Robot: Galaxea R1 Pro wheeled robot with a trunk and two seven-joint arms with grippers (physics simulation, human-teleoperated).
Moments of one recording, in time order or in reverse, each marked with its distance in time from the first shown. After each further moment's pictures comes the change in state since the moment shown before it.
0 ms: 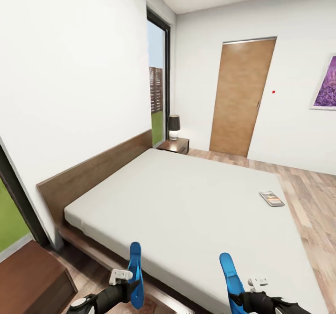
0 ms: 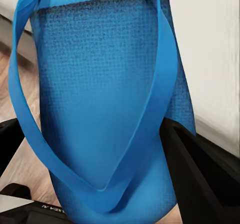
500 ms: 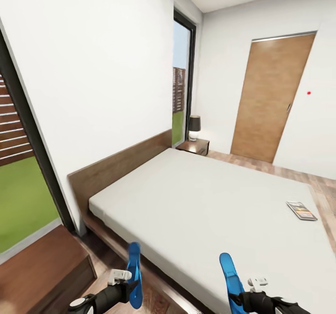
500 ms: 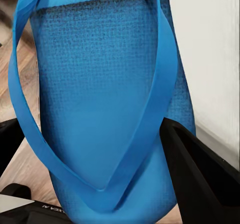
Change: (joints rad) left arm 0.000 0.007 -0.001 0.000 -0.001 0.000 0.000; right arm 0.000 0.000 0.000 0.000 0.000 0.000 0.002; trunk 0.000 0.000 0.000
